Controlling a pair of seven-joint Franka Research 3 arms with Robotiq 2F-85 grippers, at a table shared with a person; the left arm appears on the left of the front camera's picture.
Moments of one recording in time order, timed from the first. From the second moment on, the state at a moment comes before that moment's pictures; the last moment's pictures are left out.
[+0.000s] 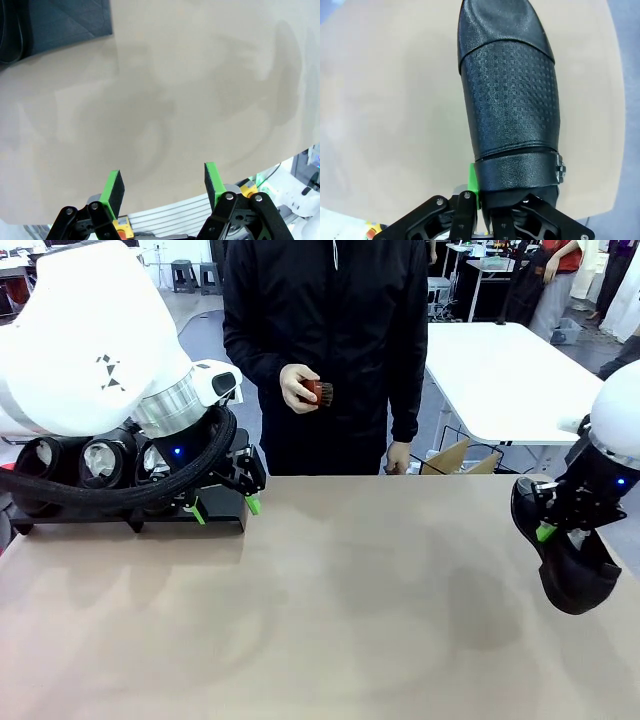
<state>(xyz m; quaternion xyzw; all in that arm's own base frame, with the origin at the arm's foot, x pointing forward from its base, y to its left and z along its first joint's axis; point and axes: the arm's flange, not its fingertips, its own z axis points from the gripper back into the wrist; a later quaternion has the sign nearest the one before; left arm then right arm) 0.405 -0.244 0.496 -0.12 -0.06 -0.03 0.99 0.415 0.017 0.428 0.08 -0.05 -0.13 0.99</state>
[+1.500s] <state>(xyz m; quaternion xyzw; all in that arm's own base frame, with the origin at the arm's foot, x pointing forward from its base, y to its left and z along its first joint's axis) 0.405 -0.244 0.497 -0.12 -0.06 -0.03 0.99 0.409 0.323 0.364 0.10 0.00 -0.10 0.99</state>
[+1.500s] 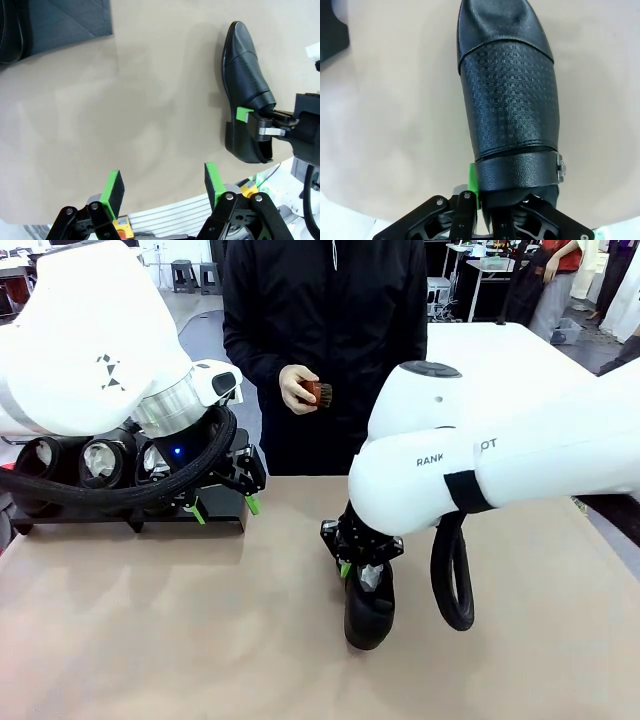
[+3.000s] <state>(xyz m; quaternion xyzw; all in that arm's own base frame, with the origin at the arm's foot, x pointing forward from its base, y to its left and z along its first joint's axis) 0.405 -0.244 0.497 -0.12 -0.06 -0.03 0.99 0.406 0.314 0.395 0.13 0.00 -0.08 0.99</state>
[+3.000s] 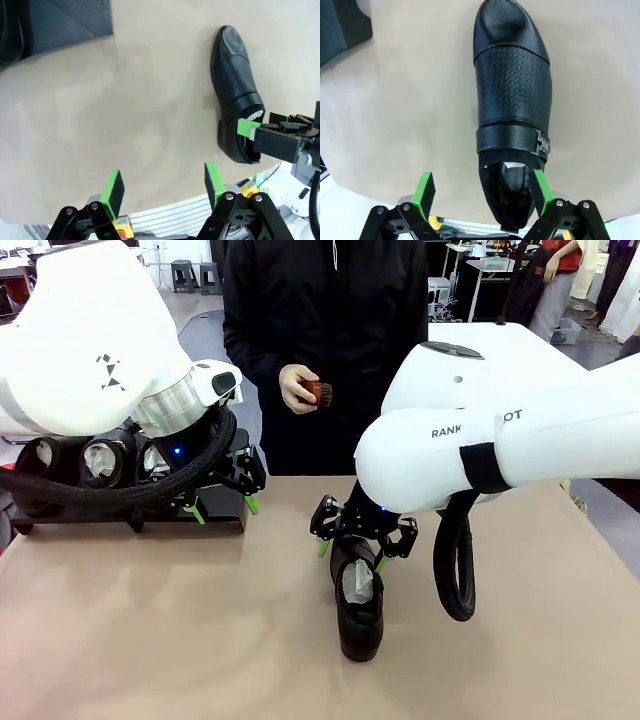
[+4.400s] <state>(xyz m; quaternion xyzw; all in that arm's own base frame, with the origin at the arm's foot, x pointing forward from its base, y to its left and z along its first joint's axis) 0.337 -0.338 0.428 -0.11 -0.08 0.02 0.99 0.339 0.125 0.447 0.15 -0.06 -0.15 0.97</state>
